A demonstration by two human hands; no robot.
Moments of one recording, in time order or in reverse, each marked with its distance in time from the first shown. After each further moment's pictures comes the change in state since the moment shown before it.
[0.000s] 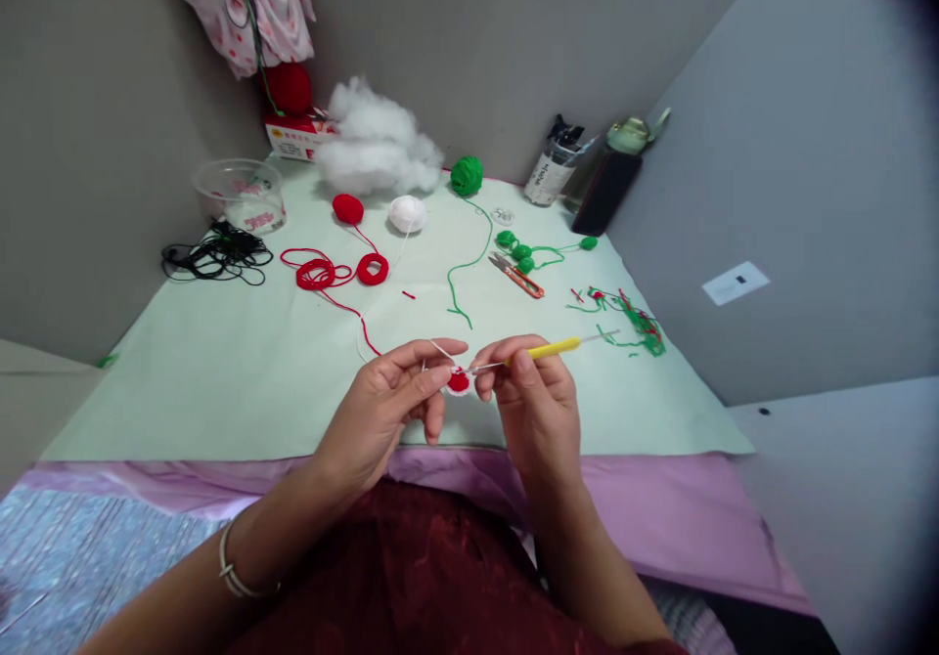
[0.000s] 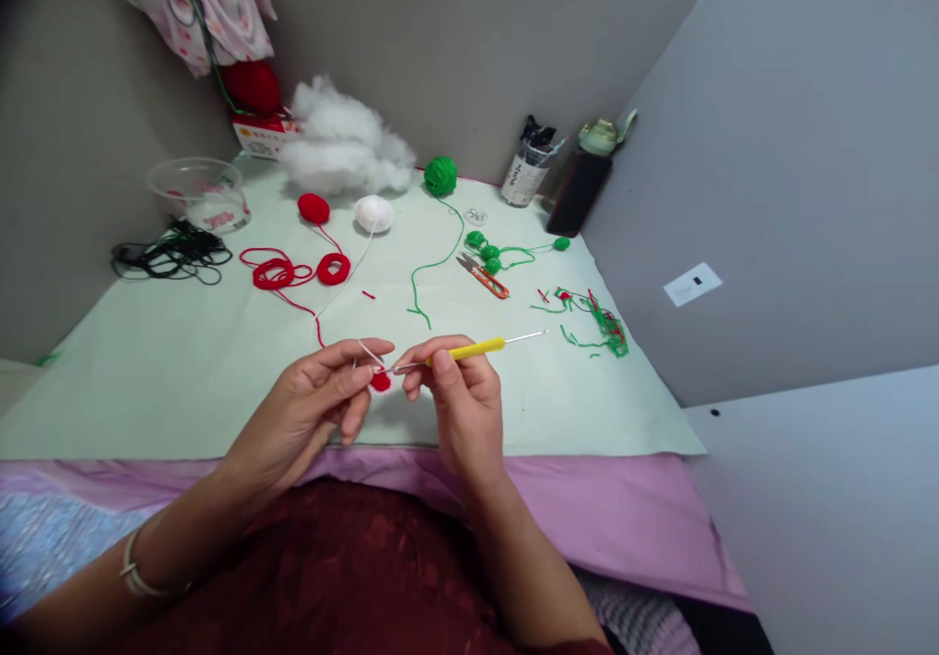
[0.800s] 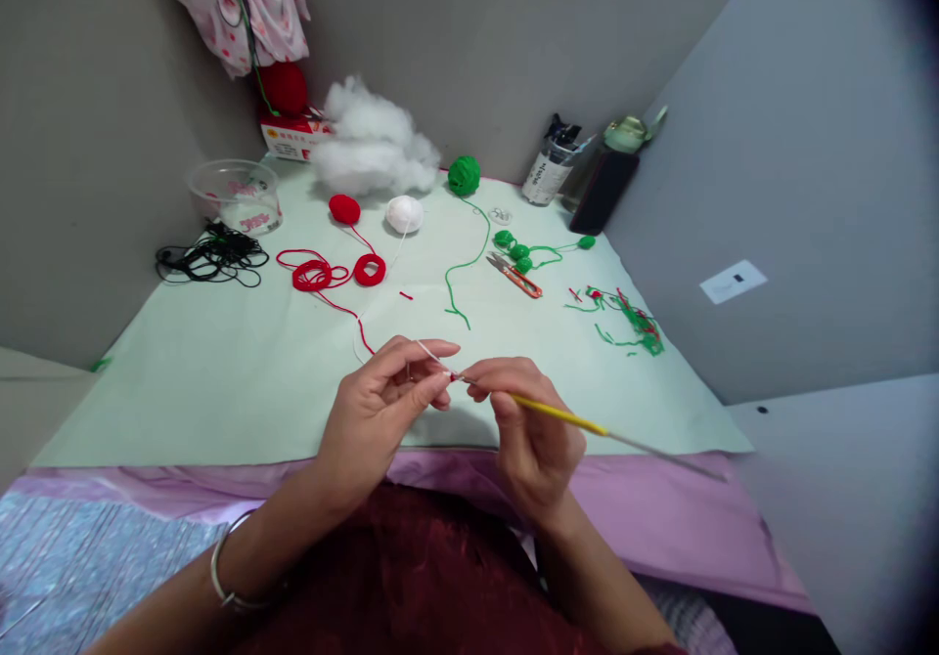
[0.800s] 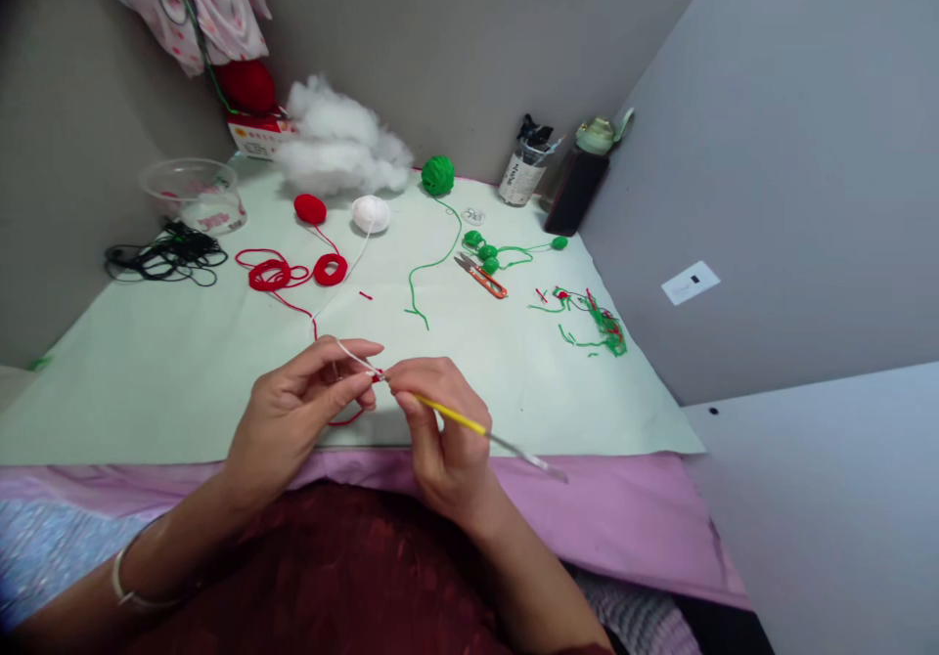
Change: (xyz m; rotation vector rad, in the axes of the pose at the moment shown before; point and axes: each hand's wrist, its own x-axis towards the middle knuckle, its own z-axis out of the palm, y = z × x) left_hand -0.003 -0.005 -0.005 0.355 0.081 0.340; right_hand -0.017 0.000 -0.004 -0.597 -0.151 -0.536
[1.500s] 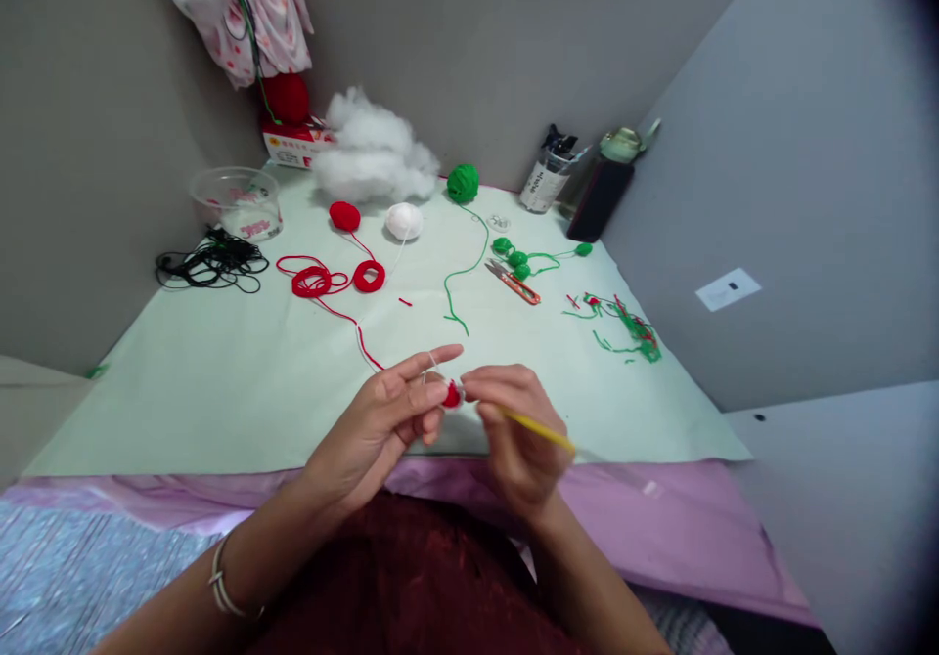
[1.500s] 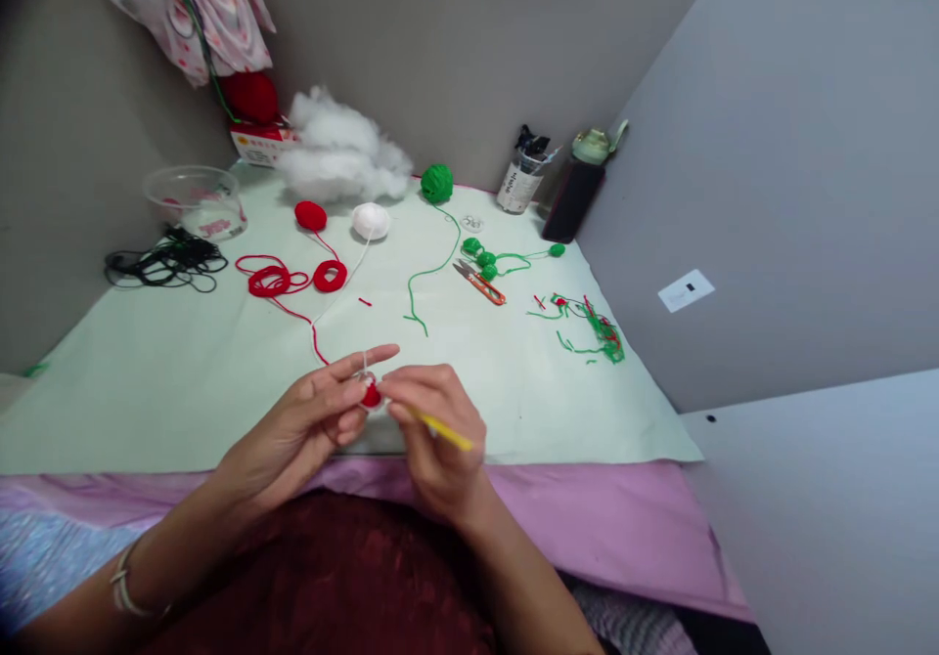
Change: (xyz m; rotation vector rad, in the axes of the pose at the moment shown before) left_hand 0.003 -0.001 -0.002 -0.514 -0.114 -0.445; right_hand -0.004 0.007 0.002 -0.143 0.043 -0.061
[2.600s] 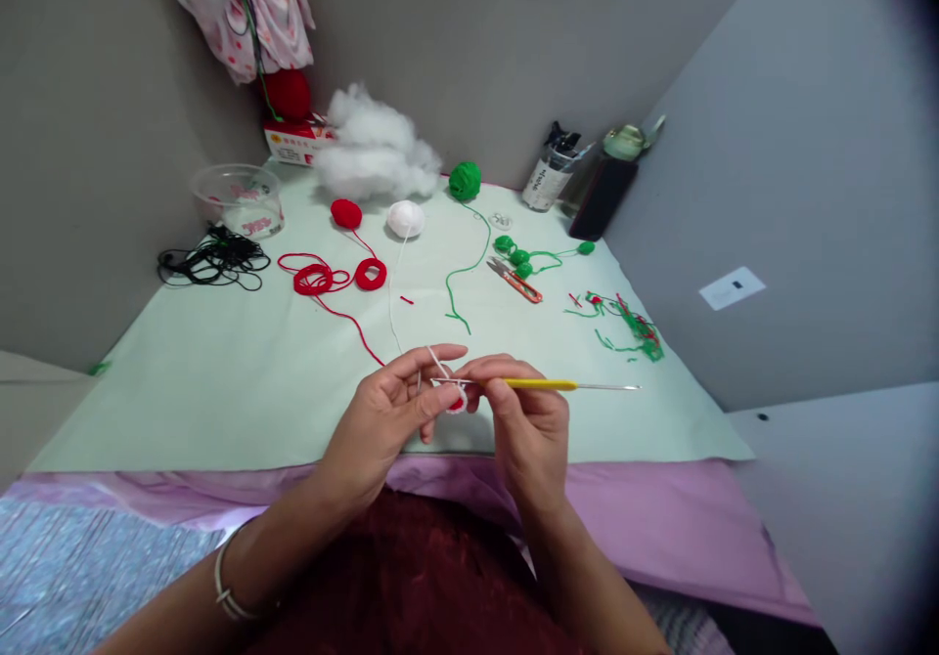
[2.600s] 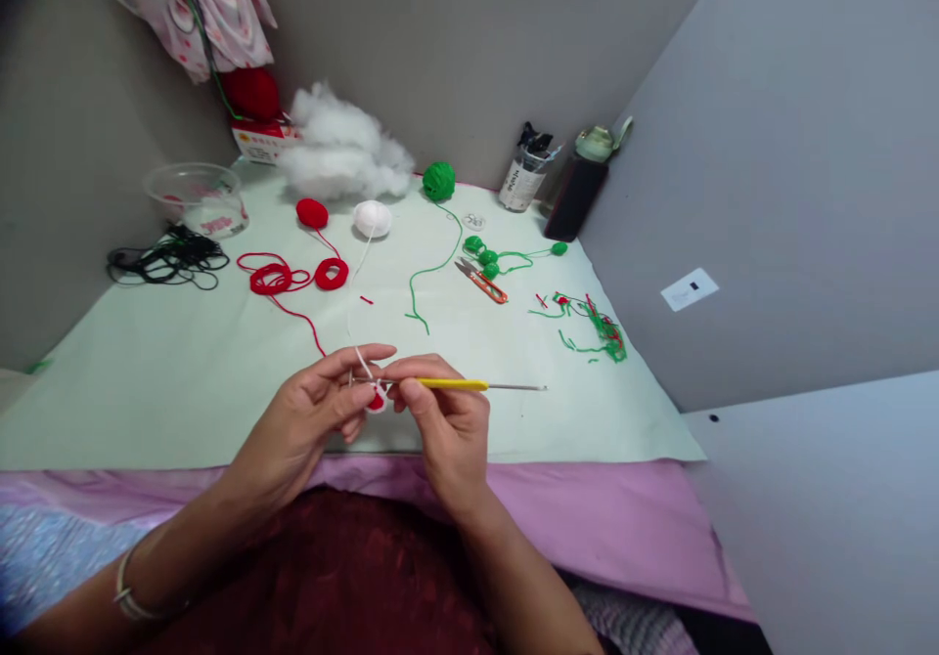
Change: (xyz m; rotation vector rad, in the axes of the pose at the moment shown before) left_hand 0.001 -0.007 0.002 0.236 0.040 0.205; right_hand 0.005 -0.001 0.009 0.441 0.011 0.435
